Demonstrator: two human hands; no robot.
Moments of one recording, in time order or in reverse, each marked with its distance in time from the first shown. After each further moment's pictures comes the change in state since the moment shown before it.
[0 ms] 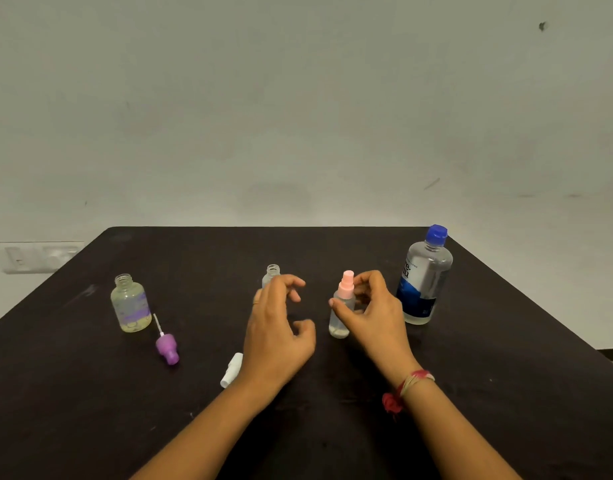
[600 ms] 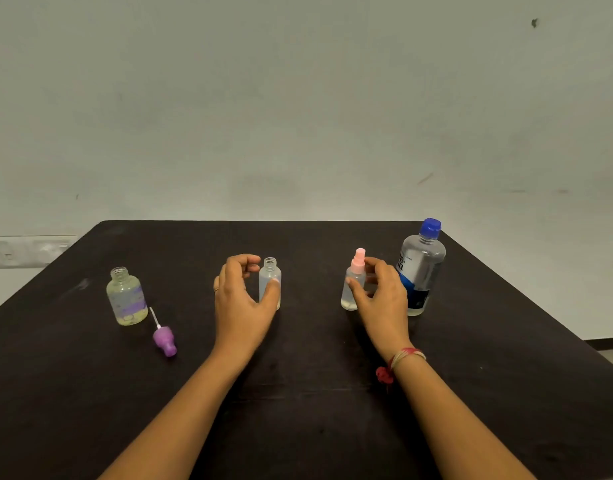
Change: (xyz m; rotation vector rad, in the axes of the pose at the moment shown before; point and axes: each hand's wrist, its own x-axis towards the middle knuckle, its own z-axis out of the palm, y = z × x) left_hand 0.020 -0.027 -0.016 -0.104 0.183 -0.145; right_hand 0.013 0.022 0.001 -0.082 0.179 -0.004
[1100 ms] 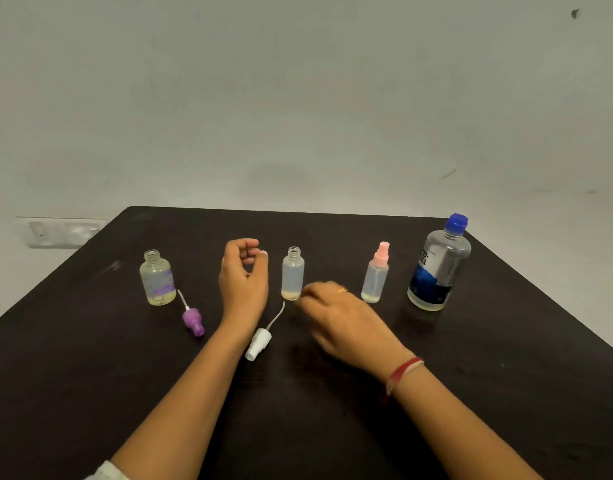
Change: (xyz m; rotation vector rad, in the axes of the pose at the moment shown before) left_hand 0.020 -0.011 -0.019 -0.185 0.126 -0.231; right_hand -0.040 -0.055 0.019 -0.393 -0.506 -0.855
